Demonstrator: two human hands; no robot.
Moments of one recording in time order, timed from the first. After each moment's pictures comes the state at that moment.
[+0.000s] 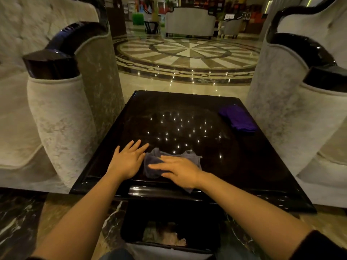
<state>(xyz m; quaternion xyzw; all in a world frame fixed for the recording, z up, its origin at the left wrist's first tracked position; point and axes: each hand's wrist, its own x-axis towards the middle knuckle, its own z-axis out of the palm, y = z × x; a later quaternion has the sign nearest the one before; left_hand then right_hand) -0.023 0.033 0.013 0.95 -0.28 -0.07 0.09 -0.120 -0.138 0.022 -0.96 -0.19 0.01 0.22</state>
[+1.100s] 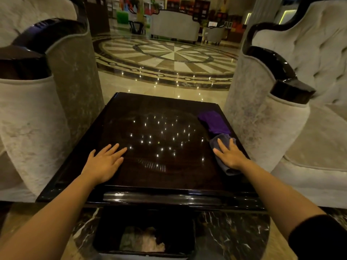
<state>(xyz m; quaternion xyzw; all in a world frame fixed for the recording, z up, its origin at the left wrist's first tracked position) -0.012 0.033 0.014 0.96 -0.27 -0.09 0.08 -0.155 -0.337 0.031 -0.94 0.30 0.07 0.17</state>
